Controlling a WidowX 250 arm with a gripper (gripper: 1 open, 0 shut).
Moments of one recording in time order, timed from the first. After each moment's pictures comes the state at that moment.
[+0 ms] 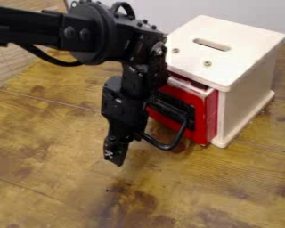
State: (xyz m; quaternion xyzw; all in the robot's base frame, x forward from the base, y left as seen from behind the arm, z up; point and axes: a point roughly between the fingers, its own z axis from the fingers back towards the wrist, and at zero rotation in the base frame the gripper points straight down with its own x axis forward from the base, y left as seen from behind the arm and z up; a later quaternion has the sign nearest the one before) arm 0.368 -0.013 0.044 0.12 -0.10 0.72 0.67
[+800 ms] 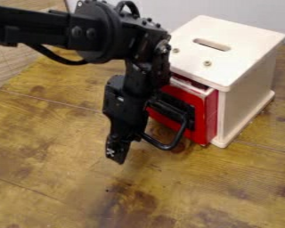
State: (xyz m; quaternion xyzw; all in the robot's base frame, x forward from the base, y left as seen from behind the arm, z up) arm 0.369 -0.013 0.043 0.13 -0.10 0.73 0.67
